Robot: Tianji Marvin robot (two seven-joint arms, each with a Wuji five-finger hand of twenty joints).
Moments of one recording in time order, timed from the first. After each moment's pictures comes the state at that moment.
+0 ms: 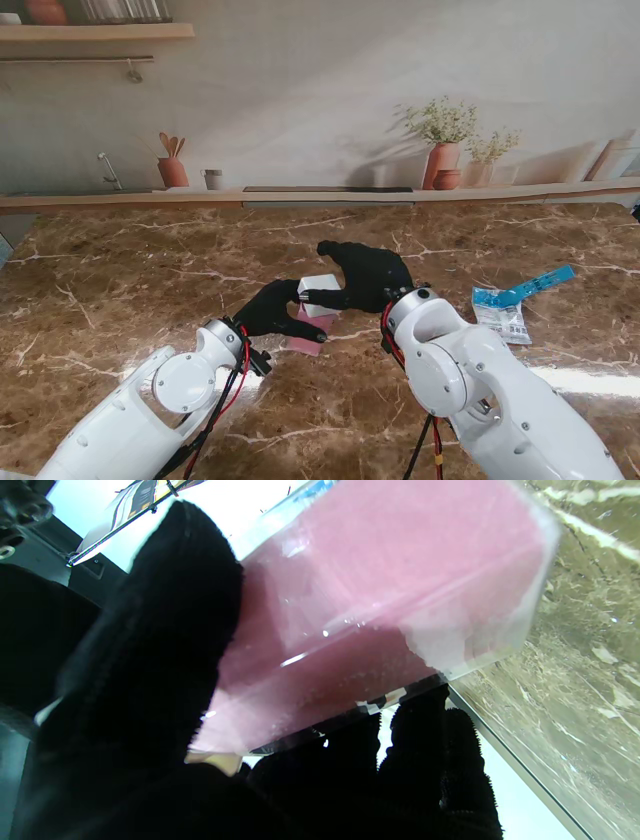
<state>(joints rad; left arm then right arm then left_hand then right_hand) 1.43 -1.16 -0.97 -1.48 0.19 -0.26 0.00 -1.51 -1.06 1.06 -1.98 -0.97 0.20 0.22 0.82 -0.79 0.47 -0.20 0.69 0.16 0.69 0.34 0.94 0.15 0.24 1.11 0.65 0.25 0.57 0.92 -0.03 0.10 0.81 0.67 -0.11 -0.31 0.72 -0.07 0.35 0.12 0.29 0.71 0.56 0.07 0.32 0.54 0.84 0.07 0.57 0.65 0.61 0.06 1.26 0.88</state>
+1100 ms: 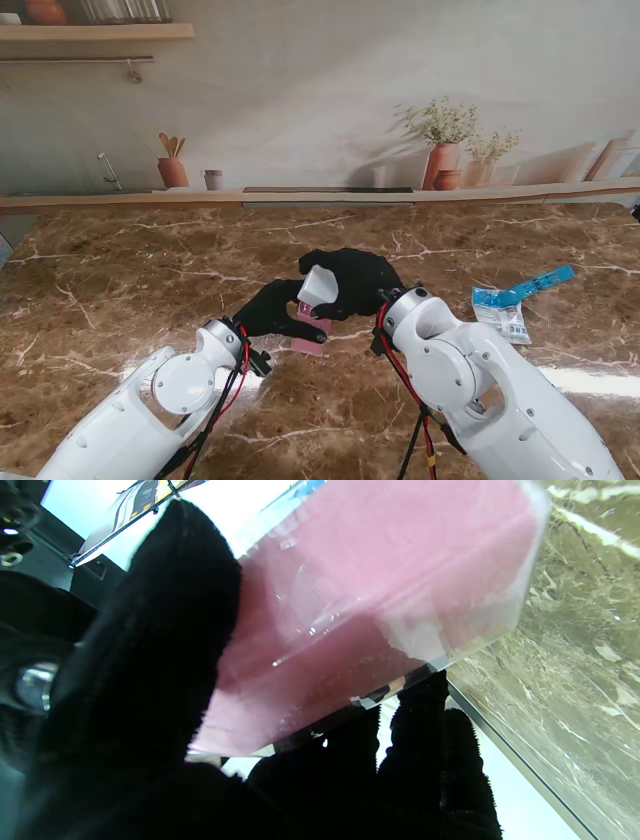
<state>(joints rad) 1.43 -1.15 -0.98 -1.49 0.19 -0.27 0.00 -1.50 -1.07 1.07 -1.94 -0.79 0.09 0.18 0.82 -0.79 0.46 -0.20 0.69 0.15 0.69 0.34 0.94 0.15 0.24 1.11 0.65 0.25 0.57 0.92 -0.03 0.09 0.80 0.67 0.51 -0.79 0.99 -0.30 0.49 -0.02 0.47 0.87 0.76 0.04 0.49 0.73 1.04 0.15 0.62 0.70 0.82 0.13 1.31 0.69</state>
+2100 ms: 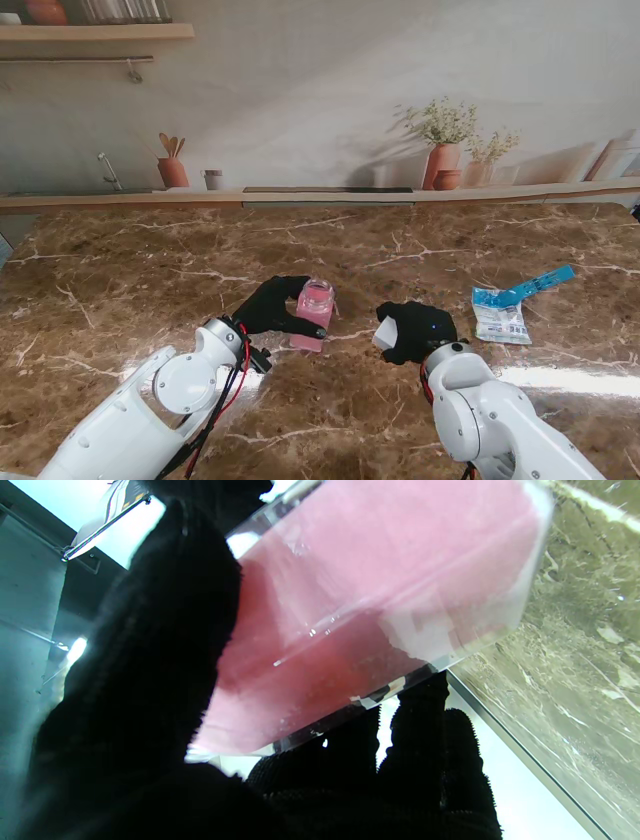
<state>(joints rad) 1.43 -1.16 -0.98 -1.49 0.21 -0.26 0.03 -1.74 -1.05 1.18 -1.88 -1.09 0.30 0.19 0.82 -0.79 0.46 -0.20 0.69 0.15 0.69 0.34 0.94 0.15 0.24 1.11 0.65 0.25 0.57 0.91 -0.03 0.09 0.80 0.67 0.51 -0.79 0.99 -0.30 0.50 -0.05 0.47 0.85 0.77 0.04 0.48 0.76 1.02 0.15 0.62 0.72 0.78 0.13 1.31 0.70</state>
